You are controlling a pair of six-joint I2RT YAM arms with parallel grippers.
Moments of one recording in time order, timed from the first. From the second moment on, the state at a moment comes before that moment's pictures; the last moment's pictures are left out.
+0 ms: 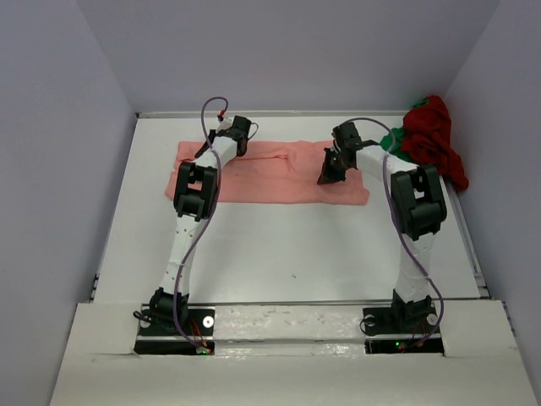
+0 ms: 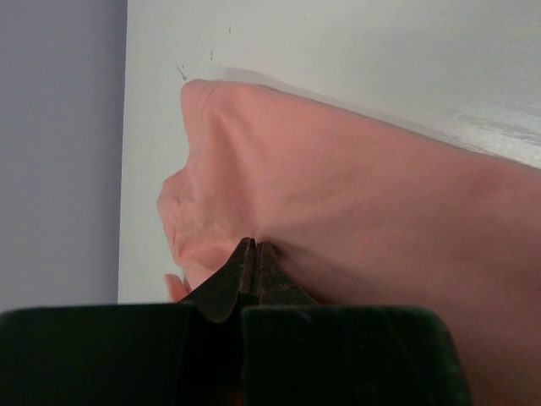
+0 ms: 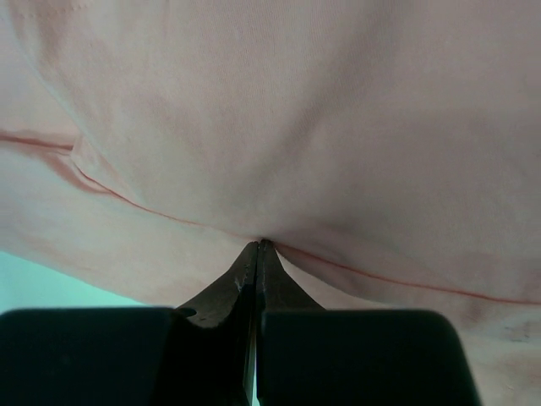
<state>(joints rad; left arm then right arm) -0.29 2.66 2.25 -0.68 -1.04 -0.02 0.28 2.09 1.54 -0.48 -0.24 0.48</state>
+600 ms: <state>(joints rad) -0.31 2.65 2.20 -0.75 -1.10 -0.09 0.28 2.30 1.87 -0.66 -0.16 0.48</state>
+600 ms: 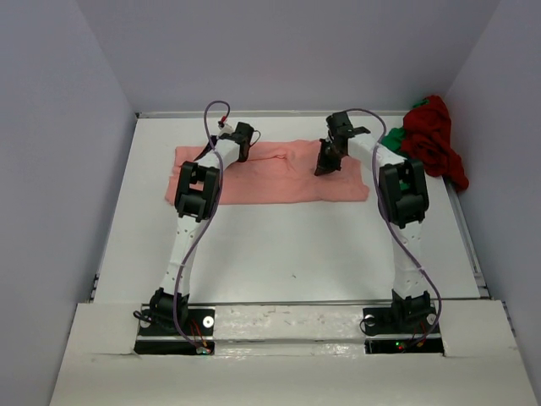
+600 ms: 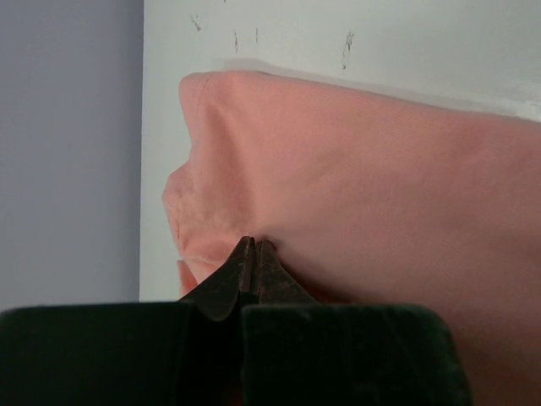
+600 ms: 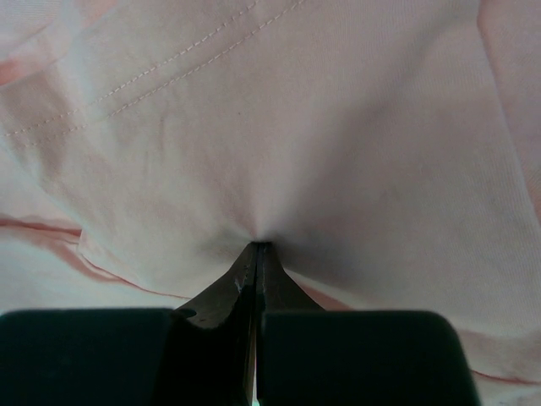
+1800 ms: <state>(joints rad) -0.66 2.33 1.54 -1.08 -1.06 -0.51 0.22 2.61 2.41 -0.78 -0.23 0.50</state>
